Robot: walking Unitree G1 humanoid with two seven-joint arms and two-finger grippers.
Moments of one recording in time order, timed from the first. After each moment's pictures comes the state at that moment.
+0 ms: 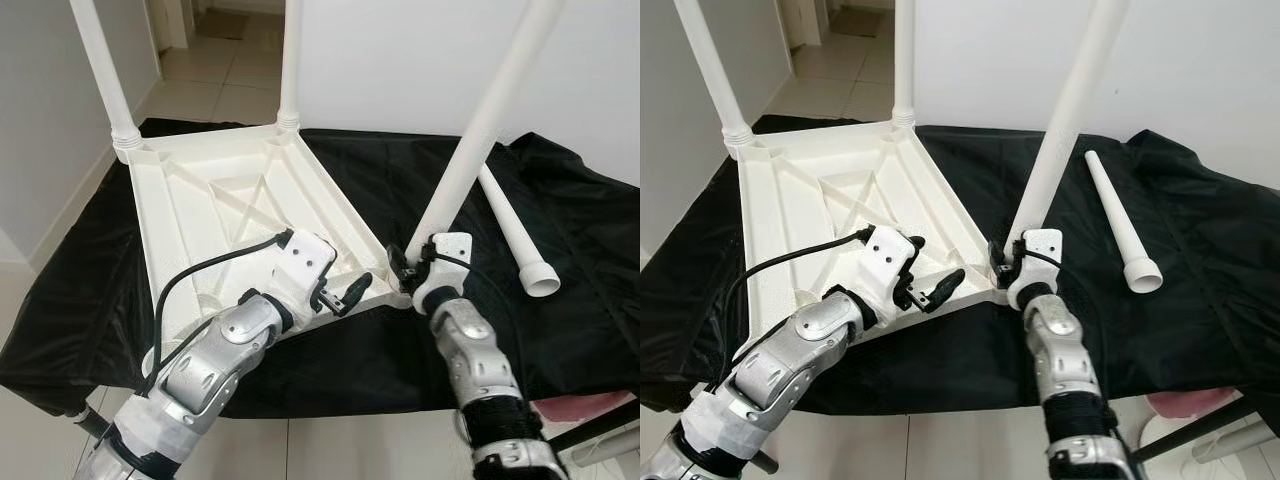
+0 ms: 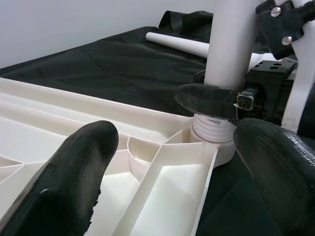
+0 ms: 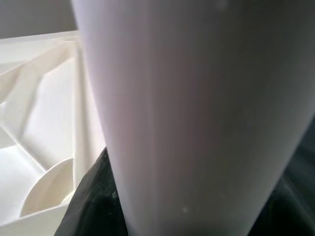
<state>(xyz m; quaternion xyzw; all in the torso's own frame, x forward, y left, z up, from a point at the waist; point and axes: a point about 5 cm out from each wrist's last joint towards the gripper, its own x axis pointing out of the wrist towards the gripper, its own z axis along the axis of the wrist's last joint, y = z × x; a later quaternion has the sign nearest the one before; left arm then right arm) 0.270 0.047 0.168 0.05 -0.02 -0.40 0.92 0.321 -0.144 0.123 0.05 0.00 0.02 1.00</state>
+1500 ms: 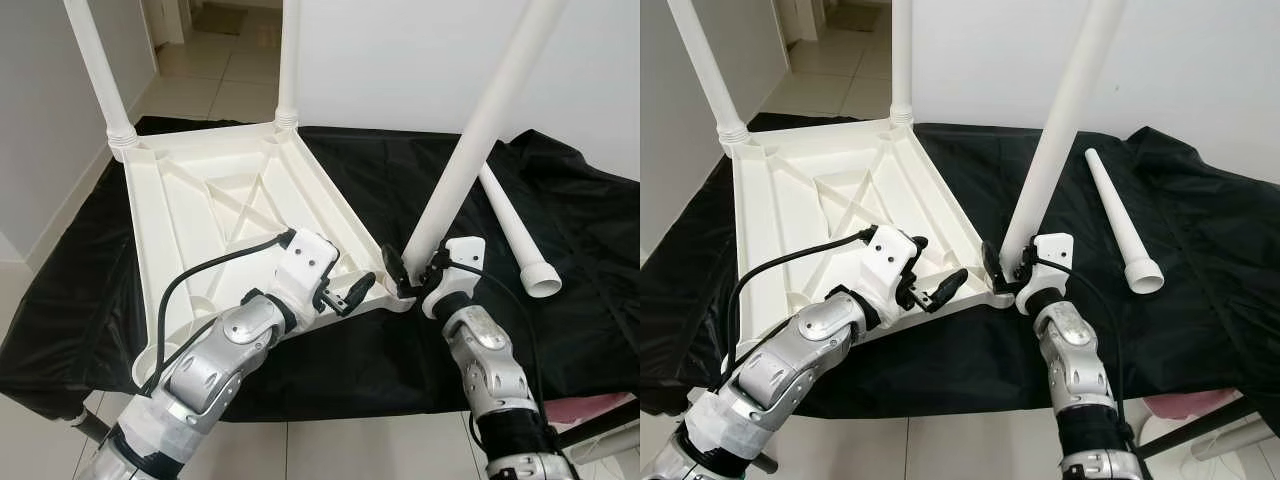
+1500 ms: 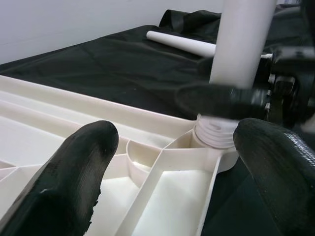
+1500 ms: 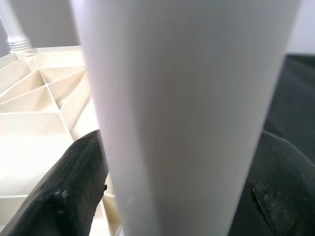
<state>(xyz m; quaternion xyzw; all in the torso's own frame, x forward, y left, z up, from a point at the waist) 0.270 0.045 0.168 0.05 -0.02 -0.40 0.92 0.316 -0.169 0.132 0.01 -0.05 0.18 0.98</state>
